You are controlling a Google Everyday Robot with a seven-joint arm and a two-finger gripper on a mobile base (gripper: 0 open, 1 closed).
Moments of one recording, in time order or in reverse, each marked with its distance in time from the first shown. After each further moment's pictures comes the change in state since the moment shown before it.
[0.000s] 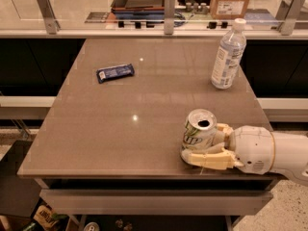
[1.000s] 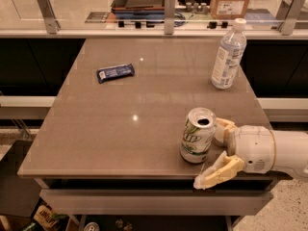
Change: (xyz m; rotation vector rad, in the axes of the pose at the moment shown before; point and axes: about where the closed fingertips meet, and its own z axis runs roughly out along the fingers) arm 0.001 0.004 -0.001 -0.032 0.044 0.004
